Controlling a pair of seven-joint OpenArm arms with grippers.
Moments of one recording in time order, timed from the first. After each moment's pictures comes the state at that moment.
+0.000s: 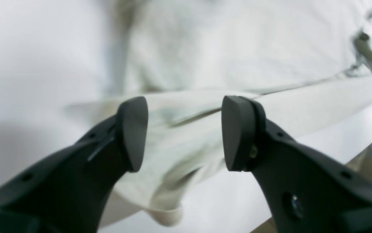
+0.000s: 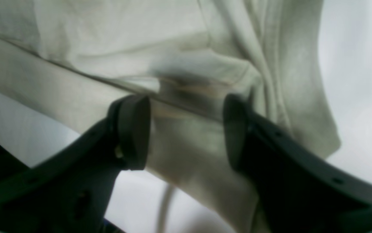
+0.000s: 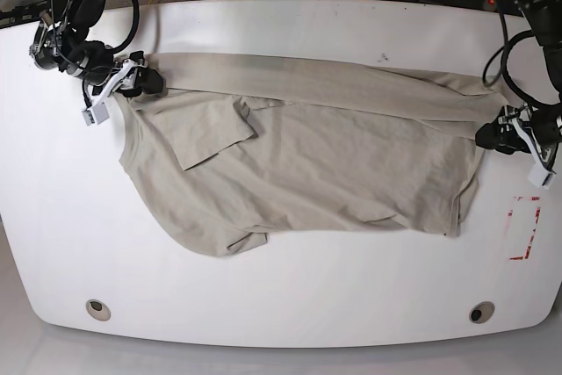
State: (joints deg) left arm -5.3 -32.5 -27.7 76.5 -59.3 -42.8 80.1; right arm -7.9 14.8 34.2 82.1 47.5 41.1 -74.0
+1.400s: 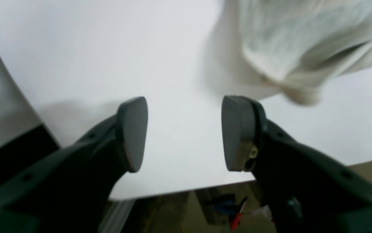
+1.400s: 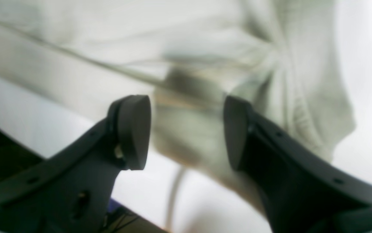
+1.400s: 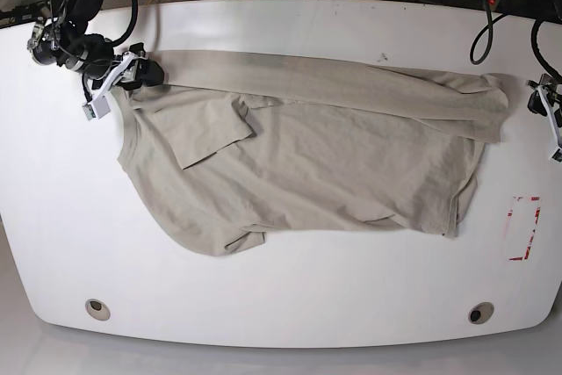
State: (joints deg) left arm 3.1 -41.7 -24.3 88.0 -34.7 -42.8 77.1; right arm -11.5 14.9 34.1 88.6 51.9 40.9 -77.1
